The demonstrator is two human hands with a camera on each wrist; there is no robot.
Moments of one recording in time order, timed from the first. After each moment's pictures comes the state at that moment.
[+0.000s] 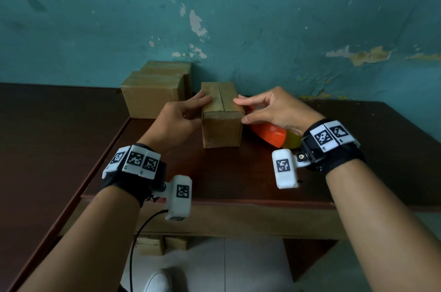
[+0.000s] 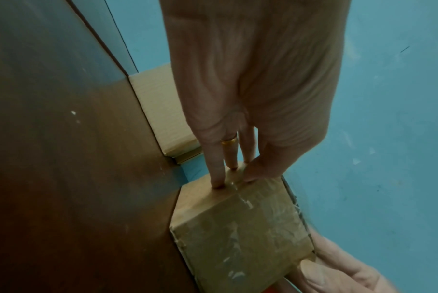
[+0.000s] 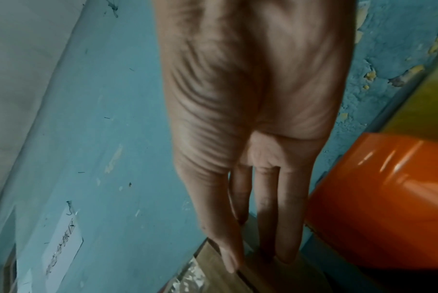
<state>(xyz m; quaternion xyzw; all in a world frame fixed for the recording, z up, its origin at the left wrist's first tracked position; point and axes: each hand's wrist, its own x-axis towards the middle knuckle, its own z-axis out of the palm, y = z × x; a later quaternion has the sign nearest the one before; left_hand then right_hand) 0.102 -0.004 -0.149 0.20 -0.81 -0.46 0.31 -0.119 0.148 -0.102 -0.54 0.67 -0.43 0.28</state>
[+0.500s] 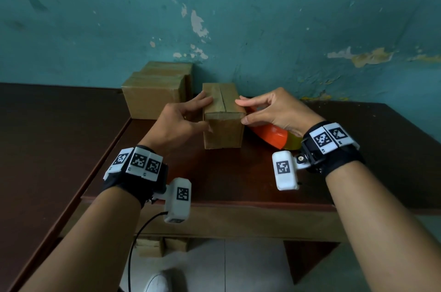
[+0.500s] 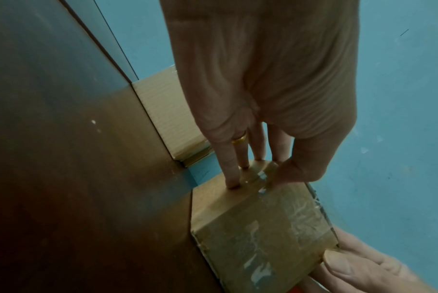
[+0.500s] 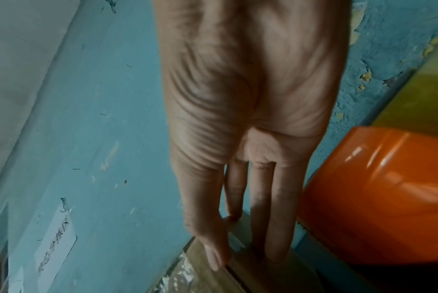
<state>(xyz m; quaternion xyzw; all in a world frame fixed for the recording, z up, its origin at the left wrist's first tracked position) 0.105 -0.003 -0.148 0.19 -0.80 -0.48 0.31 -0.119 0.146 -0.106 -0.51 0.66 -0.47 0.28</state>
